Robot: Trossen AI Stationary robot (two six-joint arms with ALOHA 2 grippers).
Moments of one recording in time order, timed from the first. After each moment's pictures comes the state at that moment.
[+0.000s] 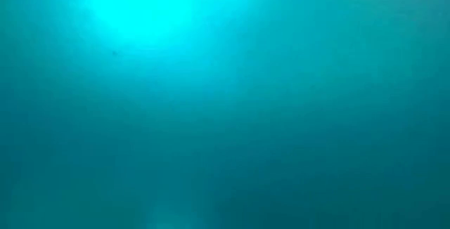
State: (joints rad) left arm -0.76 1.81 1.06 -0.90 0.01 -2.07; right arm -0.43 1.93 1.76 -0.88 0.13 -0.08
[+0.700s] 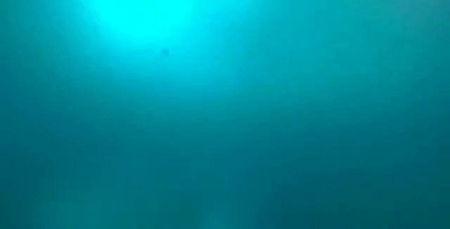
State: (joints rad) left arm -0.79 1.82 1.31 -1.04 -0.17 -2.07; right arm -0.43 1.93 1.76 -0.87 0.13 -0.08
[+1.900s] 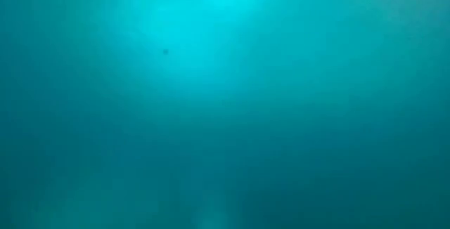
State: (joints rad) left arm -0.32 1.53 0.98 -1.07 -0.48 -1.16; right arm -0.43 1.93 1.76 -0.82 0.13 -0.08
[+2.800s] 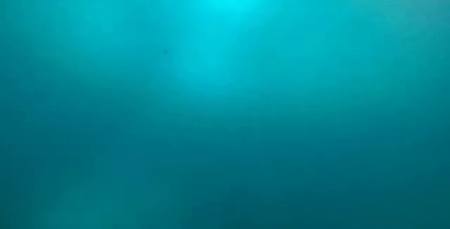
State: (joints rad) left arm 0.27 1.51 1.05 -0.87 -0.56 -0.65; right arm -0.43 1.93 1.76 -0.82 0.13 -0.08
